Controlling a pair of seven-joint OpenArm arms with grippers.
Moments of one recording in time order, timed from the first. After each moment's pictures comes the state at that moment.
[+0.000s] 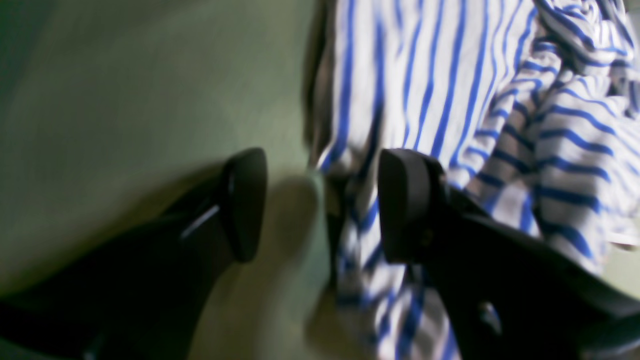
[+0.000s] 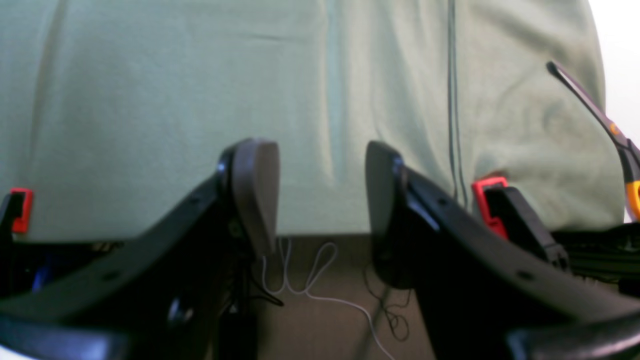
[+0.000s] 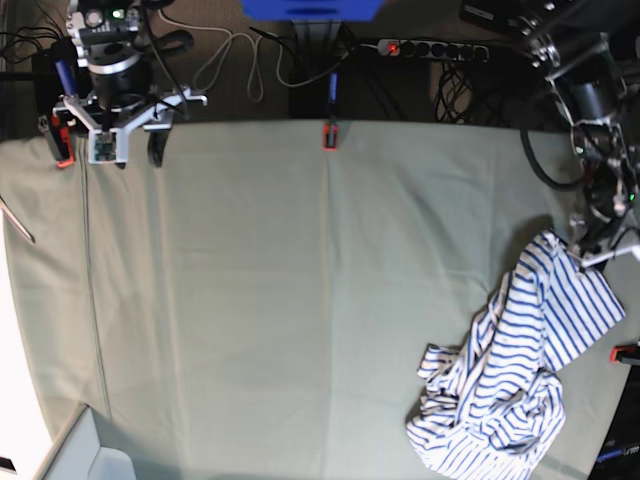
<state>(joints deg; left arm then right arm) -10.6 -16.9 -30.2 50.6 -37.7 1.1 19.5 -41.3 4.2 5.5 116.8 0.0 0.1 -22.9</state>
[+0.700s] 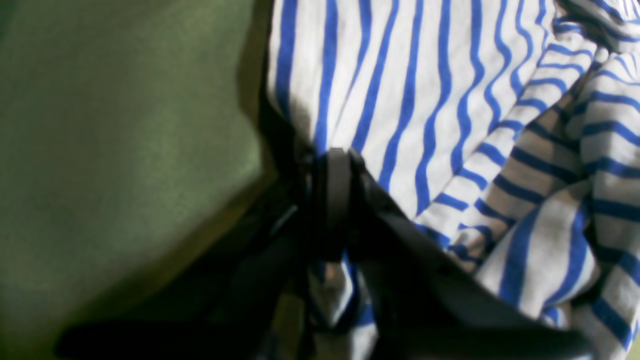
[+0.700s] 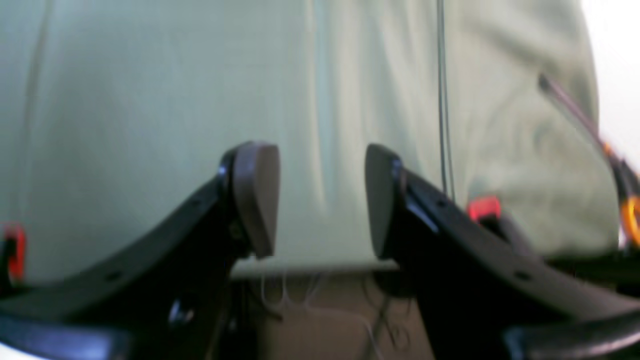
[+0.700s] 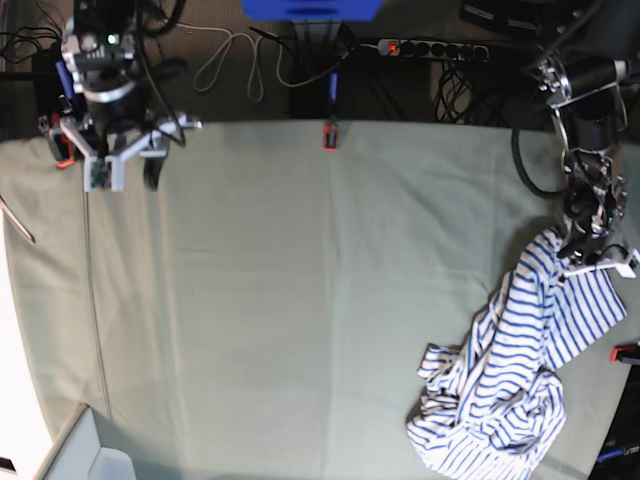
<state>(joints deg) -17.2 -18.9 -22.8 35.6 -35.7 0.2 8.9 -34.1 4.1 6.0 116.6 0.0 0.1 -28.7</state>
